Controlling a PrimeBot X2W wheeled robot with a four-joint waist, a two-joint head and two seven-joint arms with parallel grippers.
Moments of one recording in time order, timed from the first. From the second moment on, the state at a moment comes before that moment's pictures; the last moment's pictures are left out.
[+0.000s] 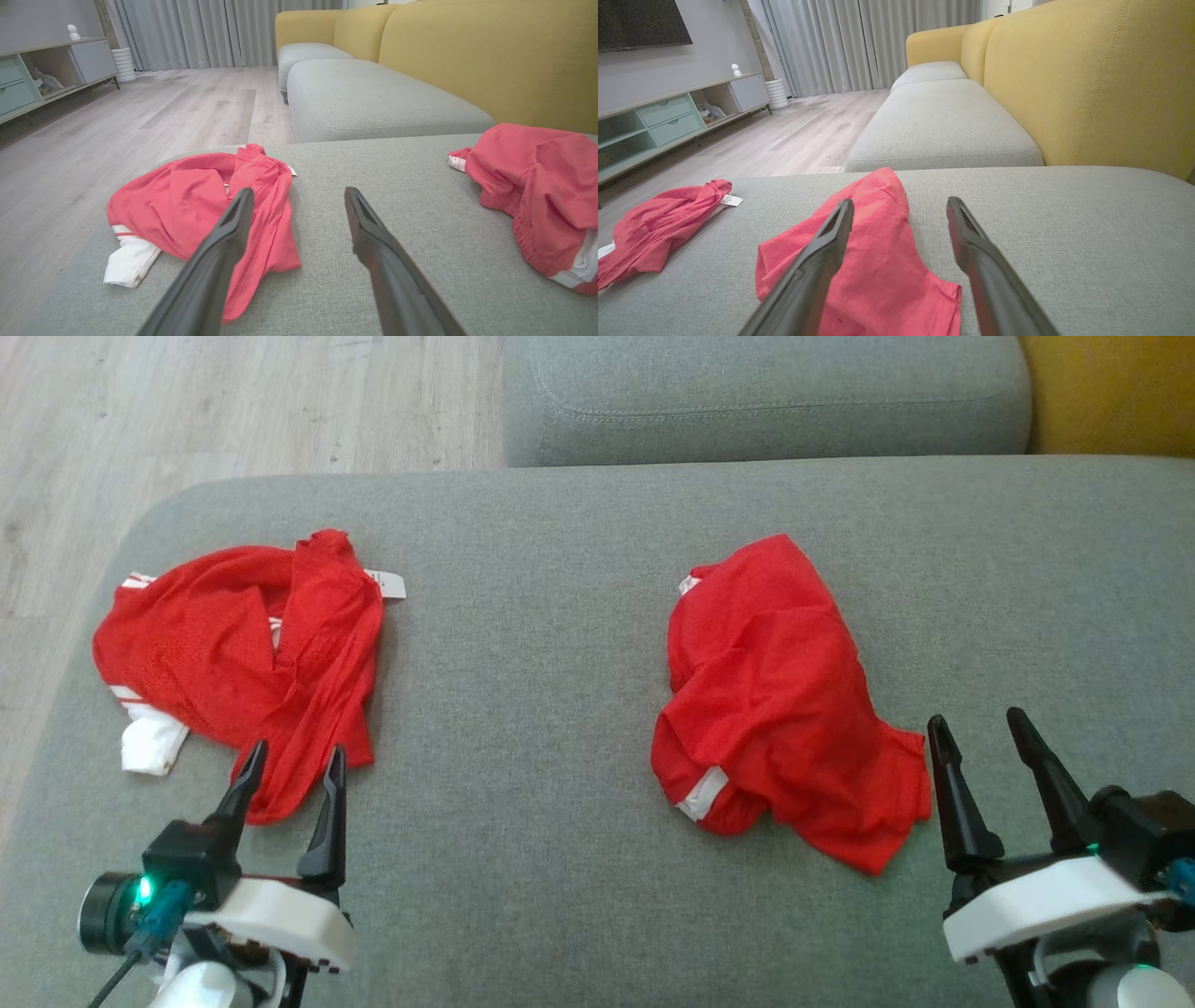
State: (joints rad) left arm -0.09 0.46 -0.47 0.08 -0.54 0.23 -0.07; right arm 0.14 -0.04 0.00 -0.18 0.18 0.13 0.12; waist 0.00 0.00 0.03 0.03
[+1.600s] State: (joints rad) left arm -0.22 0.43 -0.49 0.12 -0.54 0.24 -0.13; right arm 0.07 -0.05 0.11 0.07 0.24 0.13 0.40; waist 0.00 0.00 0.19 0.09
